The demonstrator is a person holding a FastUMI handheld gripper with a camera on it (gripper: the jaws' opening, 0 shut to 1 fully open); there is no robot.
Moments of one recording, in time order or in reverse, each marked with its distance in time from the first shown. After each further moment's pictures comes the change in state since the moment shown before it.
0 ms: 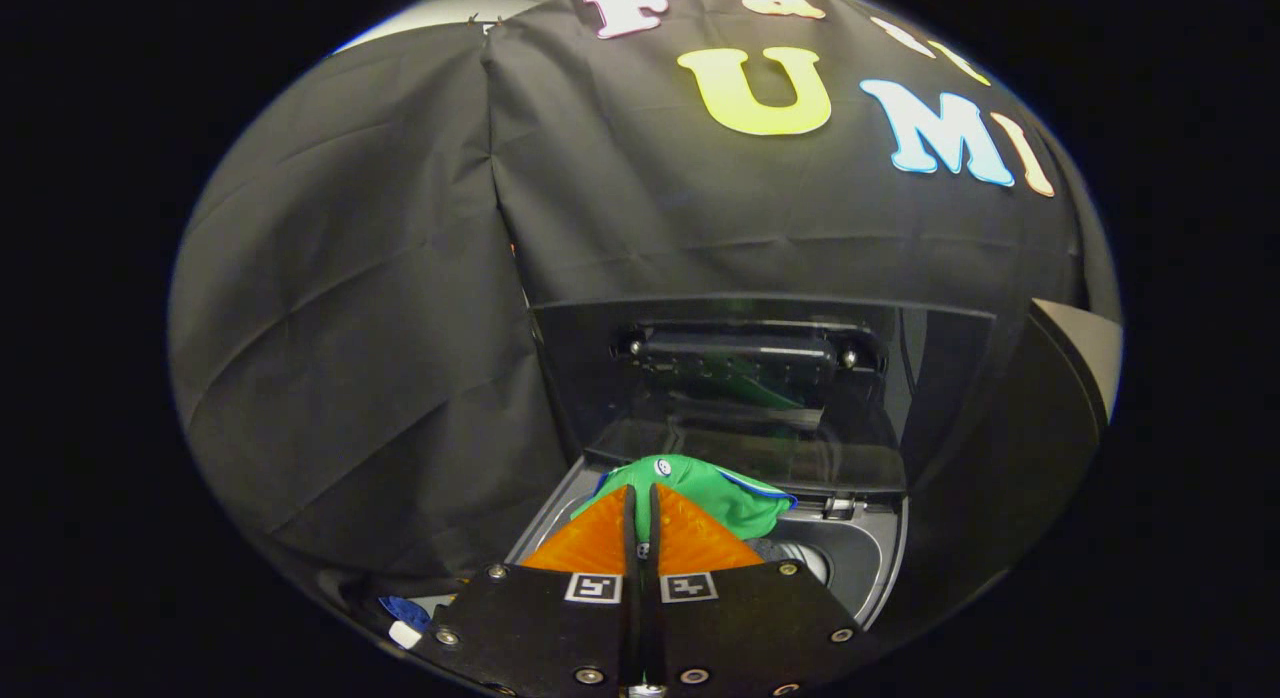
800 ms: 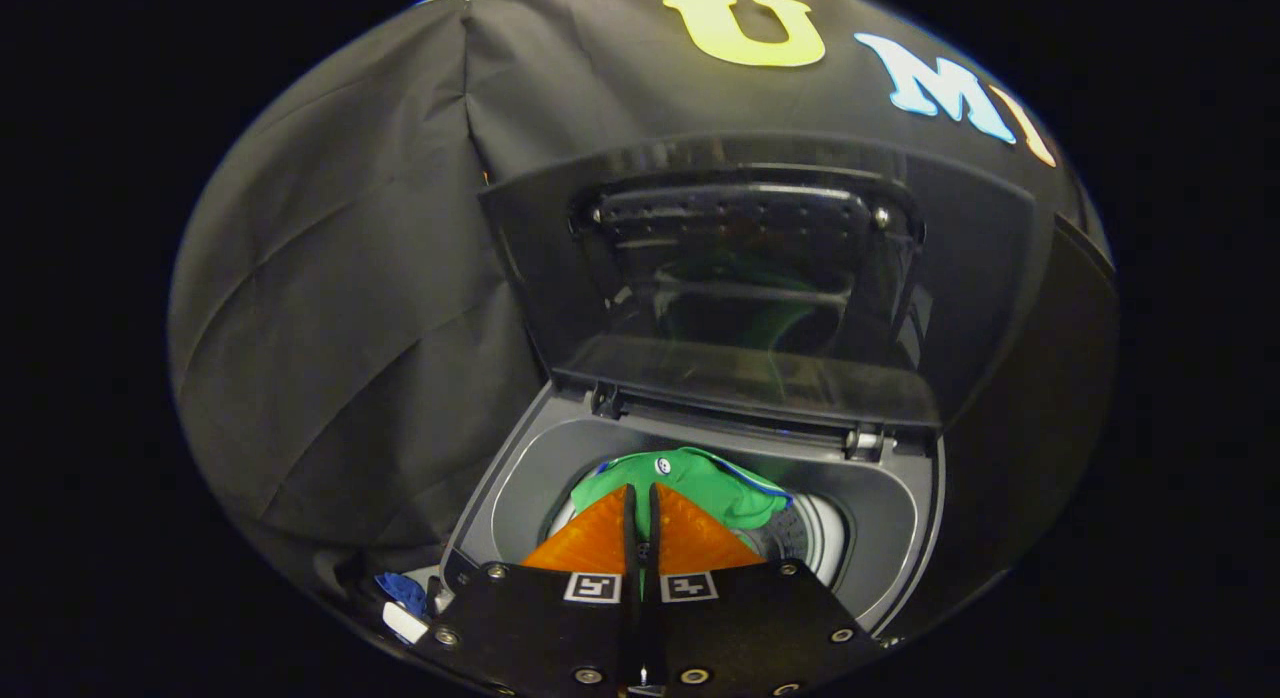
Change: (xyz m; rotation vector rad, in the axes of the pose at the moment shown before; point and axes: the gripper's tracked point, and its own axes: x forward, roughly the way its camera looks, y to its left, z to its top) arm 0.041 -0.003 -0.075 0.023 0.197 -0.021
